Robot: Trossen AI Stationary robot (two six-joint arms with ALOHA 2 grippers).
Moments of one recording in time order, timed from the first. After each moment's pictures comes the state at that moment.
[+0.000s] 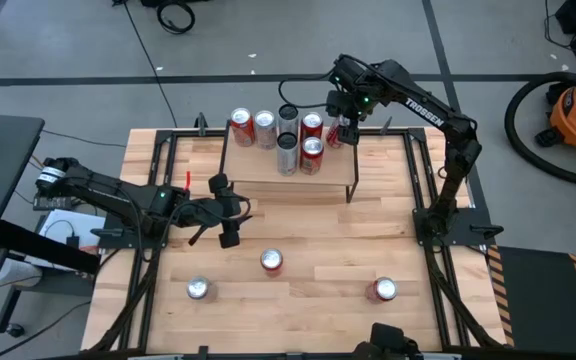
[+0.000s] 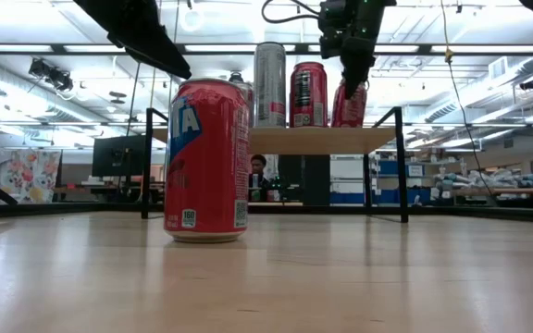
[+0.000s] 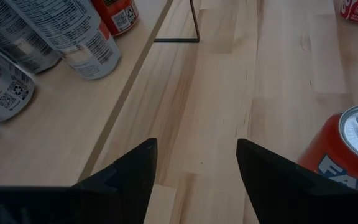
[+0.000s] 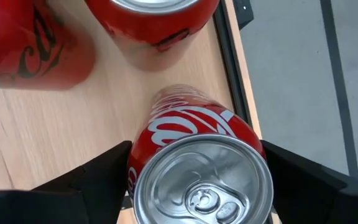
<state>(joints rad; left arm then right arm) -0.23 1.11 0.84 -0.42 -0.51 -0.13 -0.65 1.79 1.98 -1.42 0.00 -0.41</state>
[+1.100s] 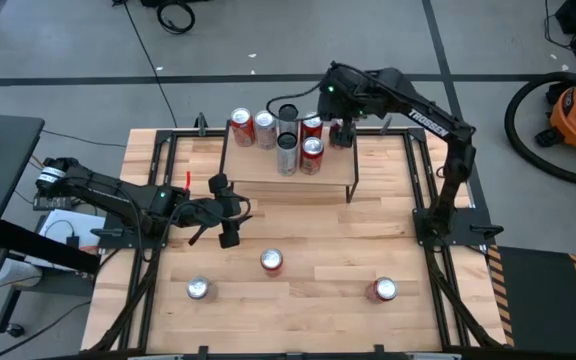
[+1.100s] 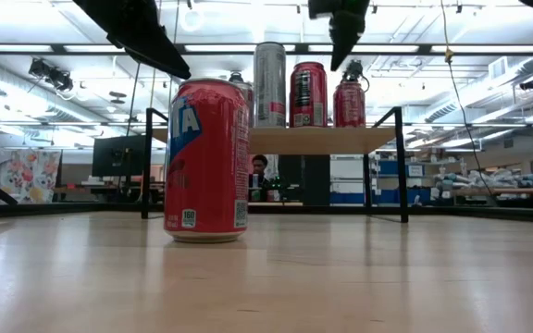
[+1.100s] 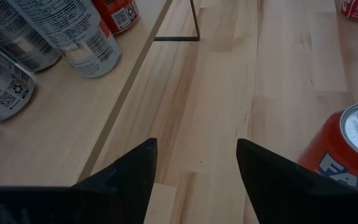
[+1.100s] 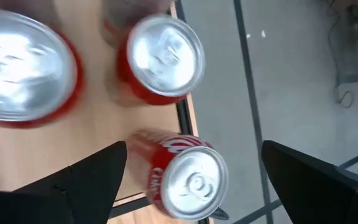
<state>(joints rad) -0.23 1.11 0.84 -0.43 -0.51 -0.13 -0.43 1.80 2.17 -1.44 0.31 -0.37</state>
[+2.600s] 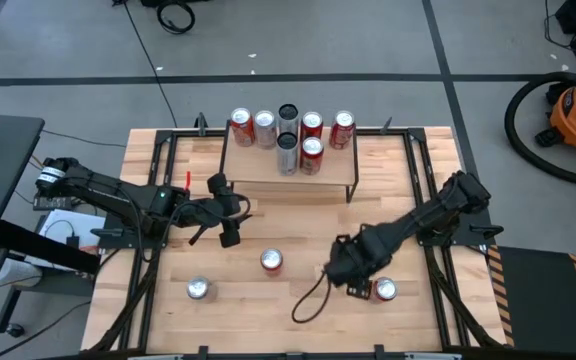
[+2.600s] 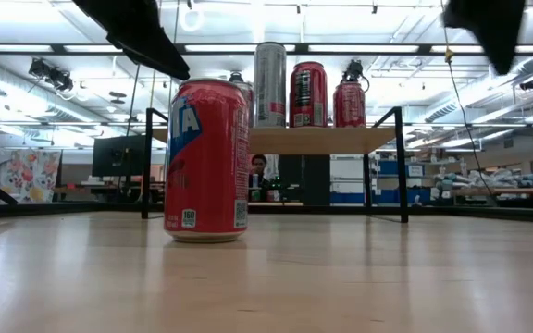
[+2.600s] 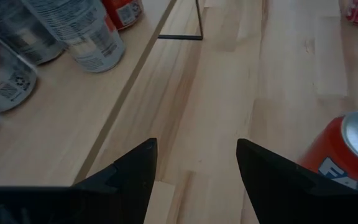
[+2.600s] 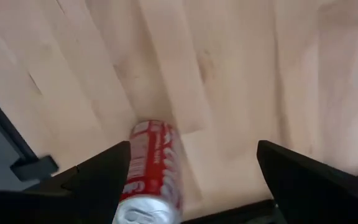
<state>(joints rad) -0.23 1.11 0.84 -0.43 -0.52 -0.17 0.50 1.80 1.61 -1.45 -0.03 0.83</state>
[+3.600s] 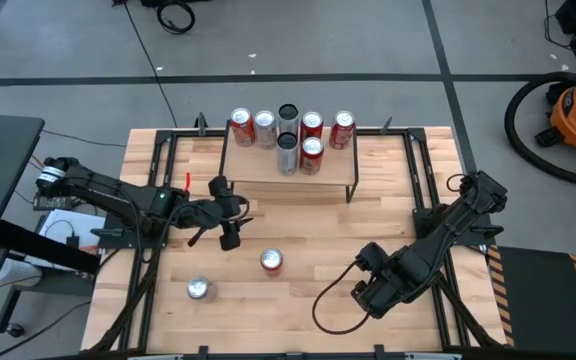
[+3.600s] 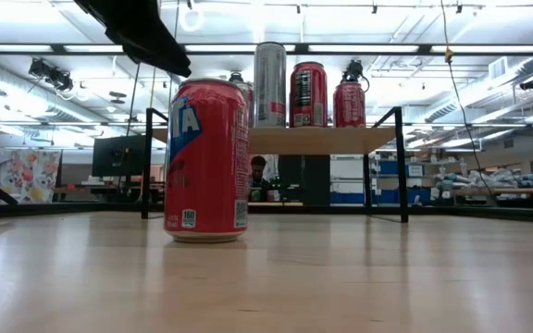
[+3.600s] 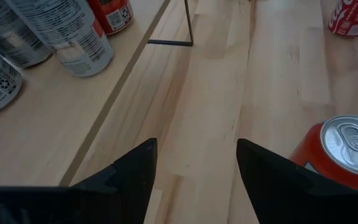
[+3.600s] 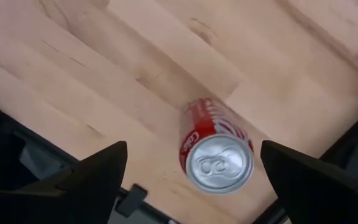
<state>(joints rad) -0.25 1.11 0.84 -0.41 -0.50 -0.19 0.71 1.70 1.59 -1.42 0.07 1.68</state>
